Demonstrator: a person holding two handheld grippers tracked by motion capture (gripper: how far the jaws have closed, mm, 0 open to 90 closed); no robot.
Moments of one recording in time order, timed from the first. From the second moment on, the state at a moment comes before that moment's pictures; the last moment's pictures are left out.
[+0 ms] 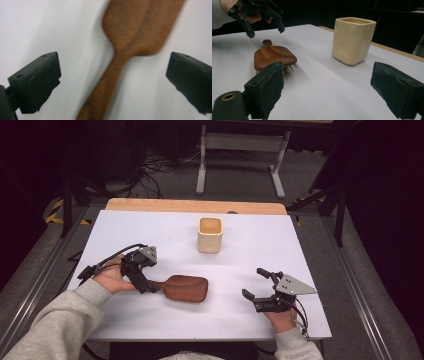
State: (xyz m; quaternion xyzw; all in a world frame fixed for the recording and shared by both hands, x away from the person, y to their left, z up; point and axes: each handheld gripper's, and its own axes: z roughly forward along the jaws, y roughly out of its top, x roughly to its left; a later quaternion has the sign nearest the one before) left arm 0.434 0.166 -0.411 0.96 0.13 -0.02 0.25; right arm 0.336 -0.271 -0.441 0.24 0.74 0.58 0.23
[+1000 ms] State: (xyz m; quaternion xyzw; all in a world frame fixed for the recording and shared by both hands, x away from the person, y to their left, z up) left arm 0.422 0.142 -0.430 0.98 0.08 0.00 0.19; right arm 0.336 -0.270 -0.442 0.24 0.74 0.58 0.23
